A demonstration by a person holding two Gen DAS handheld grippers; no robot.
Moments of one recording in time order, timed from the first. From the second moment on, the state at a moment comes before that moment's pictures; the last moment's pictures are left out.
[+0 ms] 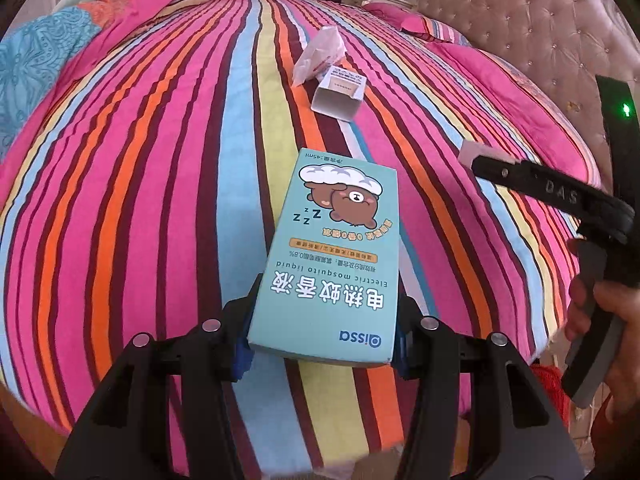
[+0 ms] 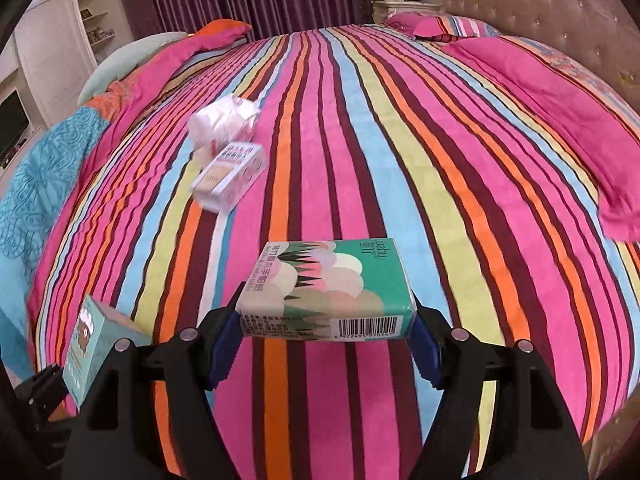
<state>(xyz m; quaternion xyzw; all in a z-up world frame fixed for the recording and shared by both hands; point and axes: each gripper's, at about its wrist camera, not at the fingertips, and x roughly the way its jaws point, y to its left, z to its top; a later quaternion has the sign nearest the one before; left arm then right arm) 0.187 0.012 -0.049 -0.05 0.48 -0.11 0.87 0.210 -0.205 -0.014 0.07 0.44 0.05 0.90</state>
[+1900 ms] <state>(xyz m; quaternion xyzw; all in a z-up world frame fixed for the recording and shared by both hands) -0.004 0.009 -0.183 -0.01 0.68 -0.14 0.72 0.017 -0.164 -0.180 0.16 0.71 0.08 0.69</state>
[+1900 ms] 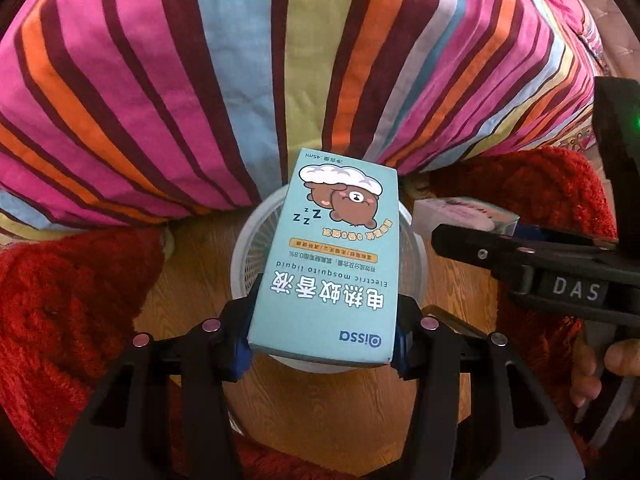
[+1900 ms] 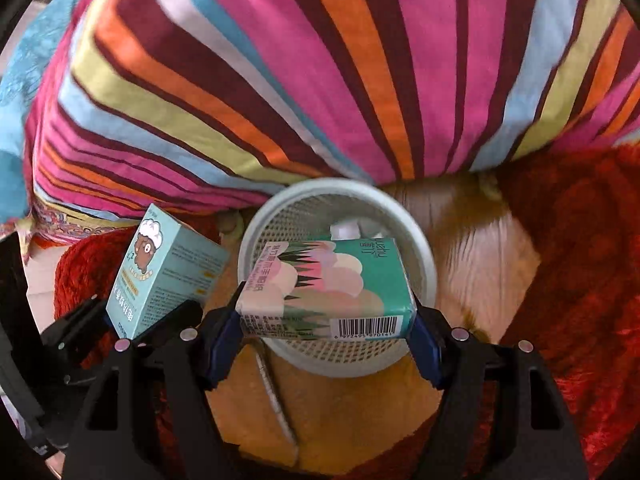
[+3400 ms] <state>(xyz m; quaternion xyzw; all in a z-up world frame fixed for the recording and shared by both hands) 0.001 0.015 -0.152 0.03 0.63 -0.06 0.77 0.022 -0.159 -0.127 0.12 0.61 0.11 0.78</state>
